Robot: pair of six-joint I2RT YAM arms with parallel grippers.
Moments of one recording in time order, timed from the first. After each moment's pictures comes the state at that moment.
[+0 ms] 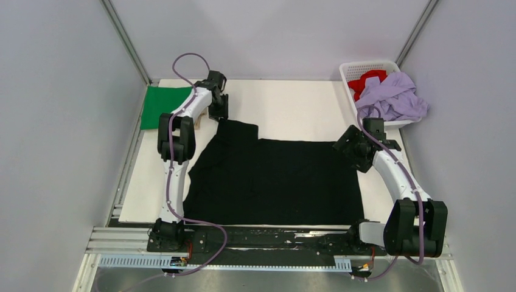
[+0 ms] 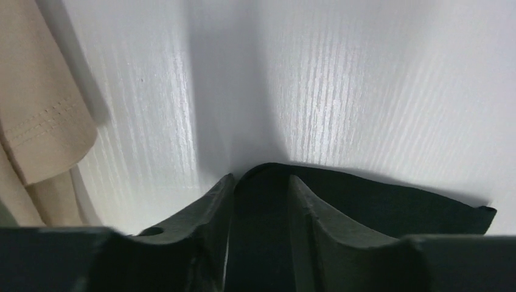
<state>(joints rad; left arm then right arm) -0.22 2.39 2.07 -0.82 0.01 -0.25 -0.03 1.26 0.86 -0.61 -0.04 0.67</state>
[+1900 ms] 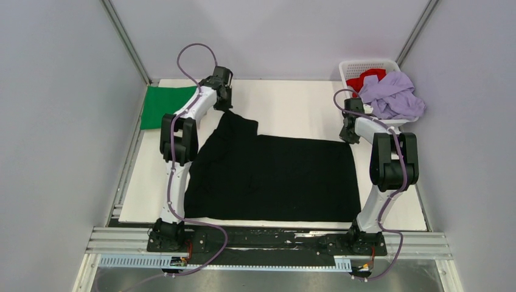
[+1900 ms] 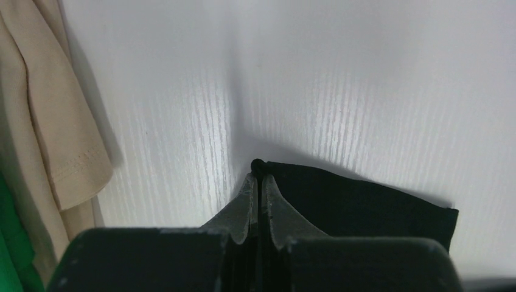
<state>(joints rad) -0.26 2.39 2.11 -0.71 -0.10 -0.21 -0.01 1.88 1.21 -0.41 0.31 0.47</state>
